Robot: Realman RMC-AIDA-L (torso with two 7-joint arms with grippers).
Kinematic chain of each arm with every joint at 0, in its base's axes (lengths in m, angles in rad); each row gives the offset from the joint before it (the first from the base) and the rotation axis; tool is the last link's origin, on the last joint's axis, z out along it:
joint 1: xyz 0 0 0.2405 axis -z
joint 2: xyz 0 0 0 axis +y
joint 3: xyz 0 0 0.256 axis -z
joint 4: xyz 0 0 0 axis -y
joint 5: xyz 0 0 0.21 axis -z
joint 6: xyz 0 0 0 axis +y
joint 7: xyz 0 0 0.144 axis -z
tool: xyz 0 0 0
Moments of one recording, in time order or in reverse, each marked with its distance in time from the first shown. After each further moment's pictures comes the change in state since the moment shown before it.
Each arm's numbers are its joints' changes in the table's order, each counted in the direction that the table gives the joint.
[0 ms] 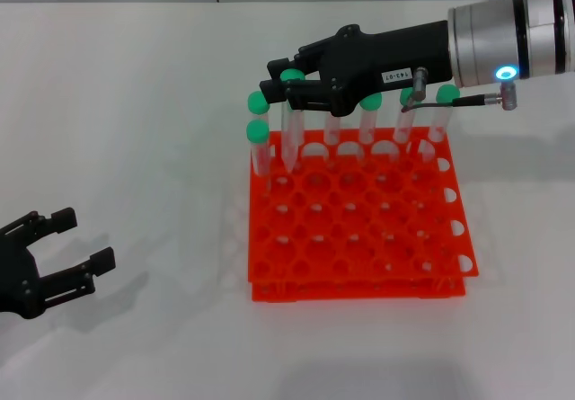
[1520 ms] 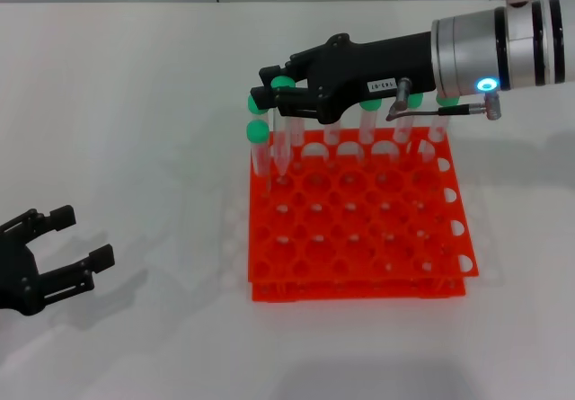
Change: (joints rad) left arm 0.004 0.001 0.000 0.001 0.000 -0.009 0.001; right arm 0.013 0.003 0.104 -0.007 -0.075 0.091 0.011
